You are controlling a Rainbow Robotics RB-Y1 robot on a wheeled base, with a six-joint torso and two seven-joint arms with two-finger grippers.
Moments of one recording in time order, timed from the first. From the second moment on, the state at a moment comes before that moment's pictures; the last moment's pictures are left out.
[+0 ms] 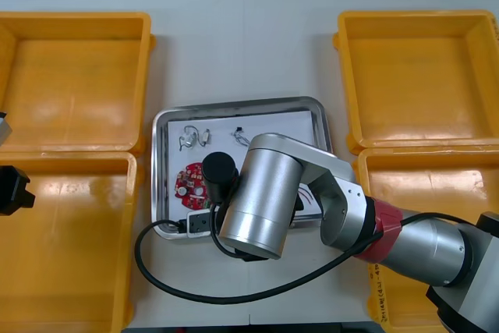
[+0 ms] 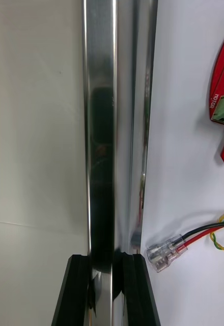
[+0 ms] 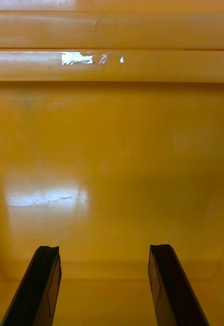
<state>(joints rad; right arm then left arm) -0.72 -0.30 0.98 -1.81 -0.51 1.69 1.96 -0.08 0.79 0.25 -2.15 0.84 1.91 -1.28</state>
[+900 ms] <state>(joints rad) -0.83 -0.29 0.94 -1.81 -0.47 1.75 1.94 -0.08 0.79 0.25 -2.15 0.84 1.91 -1.28</state>
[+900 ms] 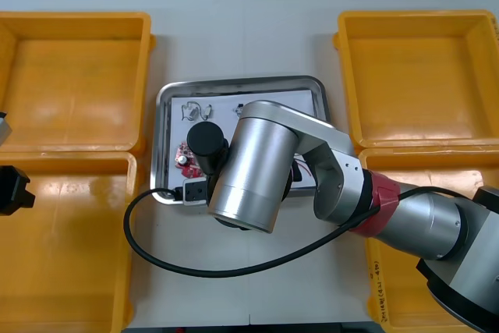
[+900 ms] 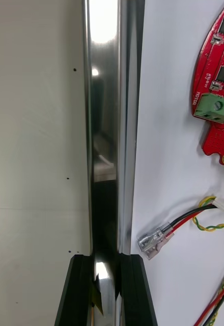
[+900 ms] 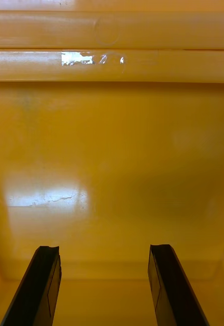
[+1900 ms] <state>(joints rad) -0.97 -0.26 0.87 -1.62 -0.45 1.71 1.95 -0.08 0.79 0.25 -2.15 0.84 1.91 -1.28</state>
